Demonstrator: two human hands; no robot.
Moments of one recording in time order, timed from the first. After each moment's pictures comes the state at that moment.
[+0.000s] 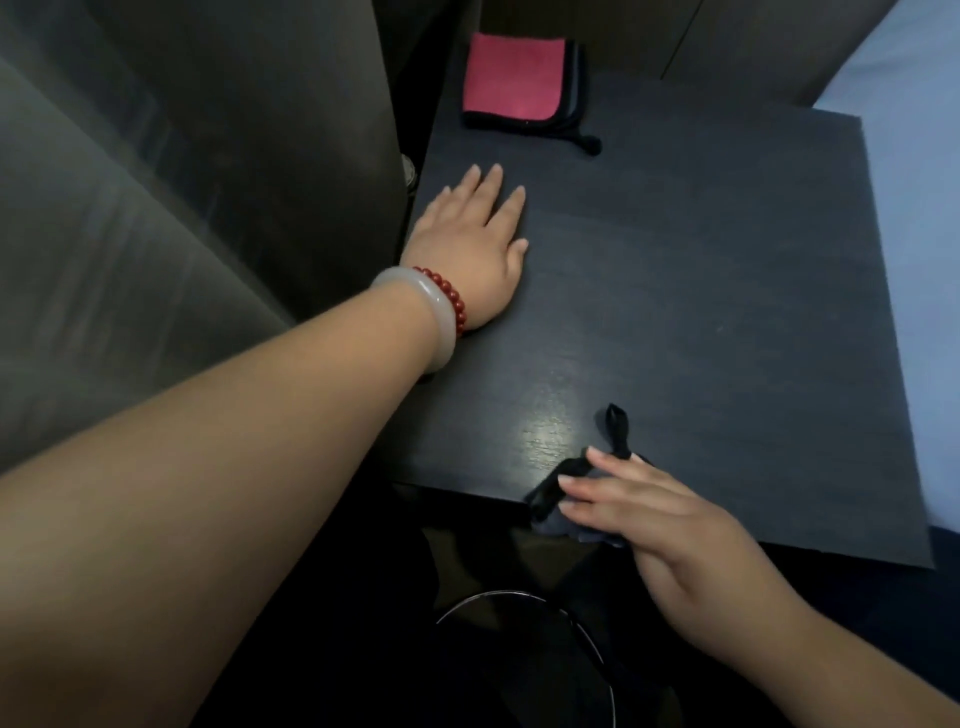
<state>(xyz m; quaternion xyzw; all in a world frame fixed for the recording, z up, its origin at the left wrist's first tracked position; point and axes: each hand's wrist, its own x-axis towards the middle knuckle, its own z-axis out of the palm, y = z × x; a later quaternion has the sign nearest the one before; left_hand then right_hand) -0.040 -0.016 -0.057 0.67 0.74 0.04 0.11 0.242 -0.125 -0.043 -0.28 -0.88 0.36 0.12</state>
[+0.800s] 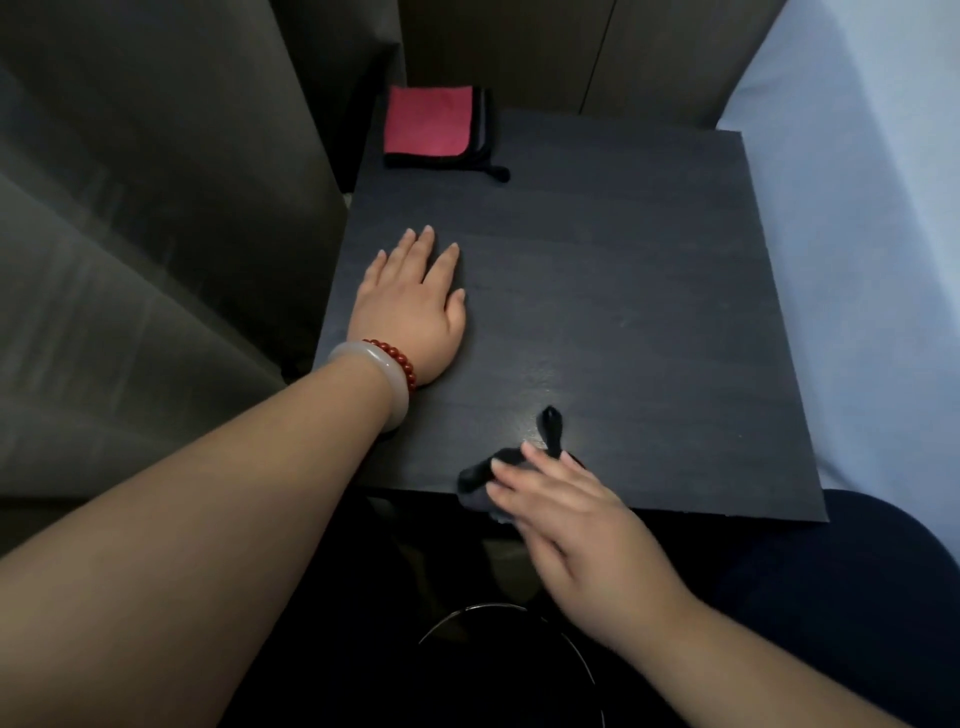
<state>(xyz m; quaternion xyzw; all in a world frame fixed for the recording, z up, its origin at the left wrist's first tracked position) 0.001 -0.046 -0.057 0.64 0.77 0.05 0.06 0.248 -0.149 -0.049 -0.33 -0.88 0.31 0.16</state>
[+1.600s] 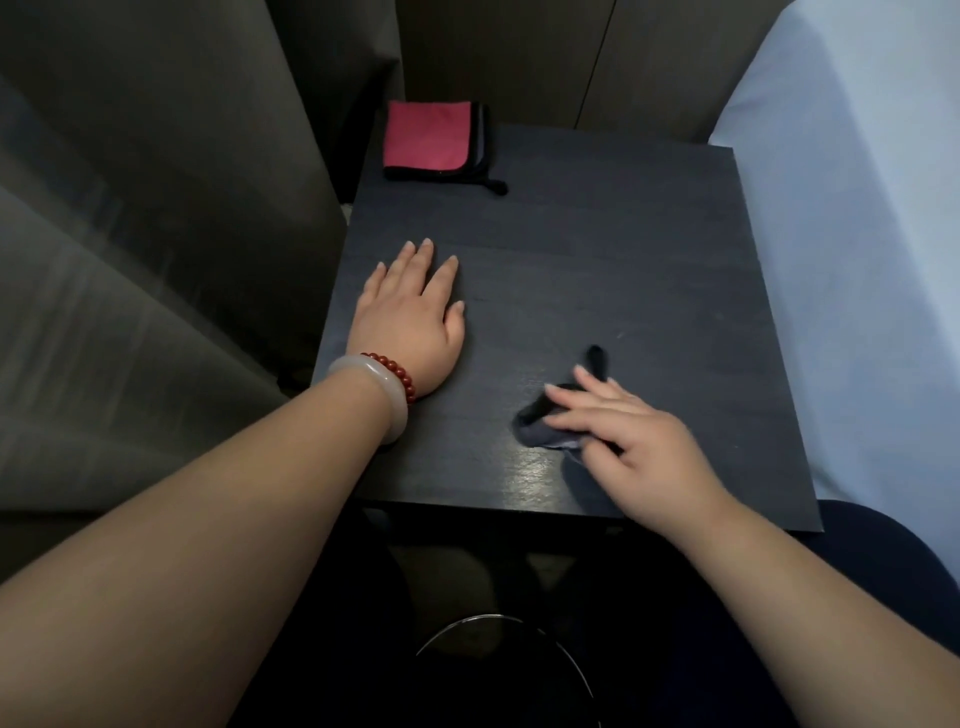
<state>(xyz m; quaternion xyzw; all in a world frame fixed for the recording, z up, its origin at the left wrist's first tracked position) 0.000 -0.046 -0.056 0.64 0.76 0.06 0.08 0.260 -0.068 -0.040 -0.39 -0.83 0.34 0.19</state>
